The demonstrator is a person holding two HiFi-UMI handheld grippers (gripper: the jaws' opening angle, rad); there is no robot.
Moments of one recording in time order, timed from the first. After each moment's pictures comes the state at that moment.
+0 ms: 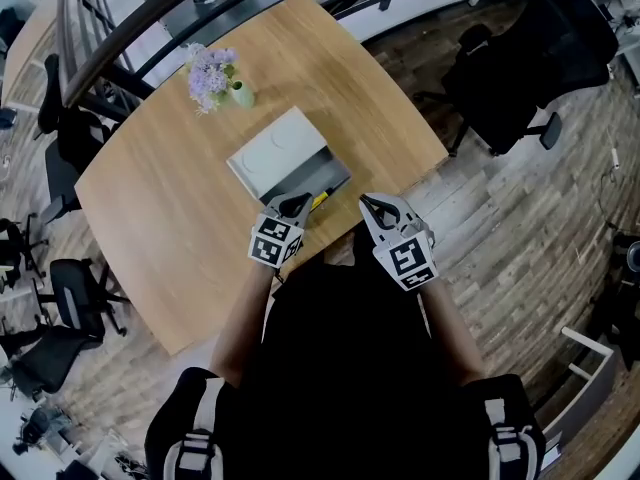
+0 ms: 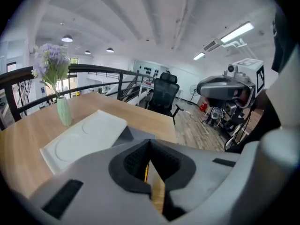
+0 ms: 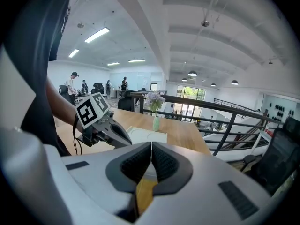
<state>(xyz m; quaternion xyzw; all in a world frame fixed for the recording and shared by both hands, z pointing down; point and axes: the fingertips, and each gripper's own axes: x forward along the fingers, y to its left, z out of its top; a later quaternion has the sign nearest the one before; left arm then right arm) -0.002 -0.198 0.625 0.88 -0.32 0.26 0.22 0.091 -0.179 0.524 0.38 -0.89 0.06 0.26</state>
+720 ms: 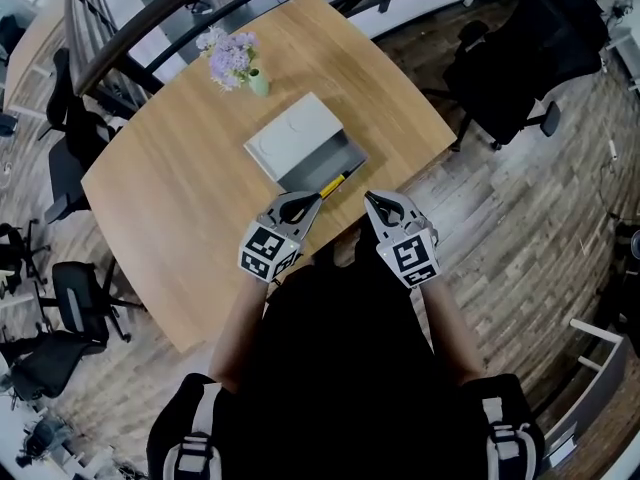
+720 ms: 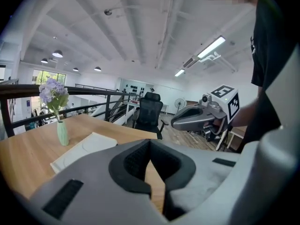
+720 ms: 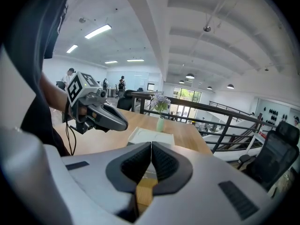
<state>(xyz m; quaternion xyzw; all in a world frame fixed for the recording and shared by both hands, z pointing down) -0.030 -0.137 0.538 0.94 -0.27 0.16 0.15 0.052 -0.127 0.523 0.40 -0.88 0.05 0.26</state>
